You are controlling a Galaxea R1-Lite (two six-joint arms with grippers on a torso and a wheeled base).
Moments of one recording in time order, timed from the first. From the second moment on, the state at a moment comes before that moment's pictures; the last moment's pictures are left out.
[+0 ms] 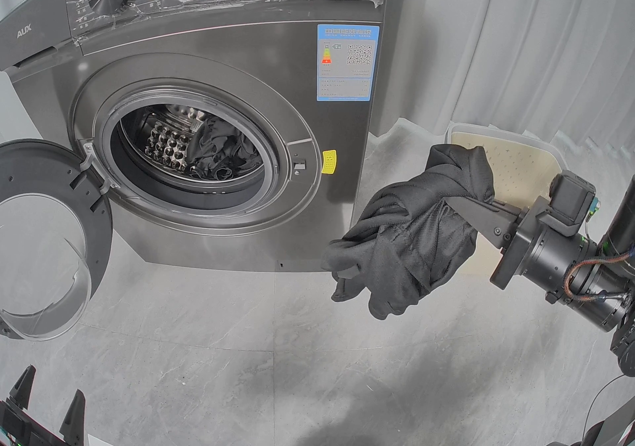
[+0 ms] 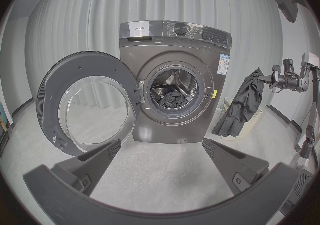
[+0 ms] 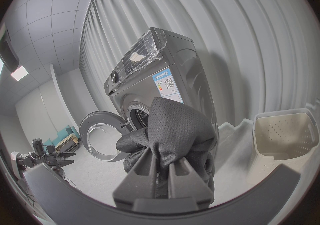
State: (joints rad) left arm -0.01 0.02 -0.02 0.00 0.01 -0.03; right arm 0.68 1.44 -0.49 -1.09 0.05 0.15
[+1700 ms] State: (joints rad) left arm -0.01 0.02 -0.02 0.00 0.01 -0.03; right arm 0.68 1.48 -0.49 -1.12 0.04 0.18
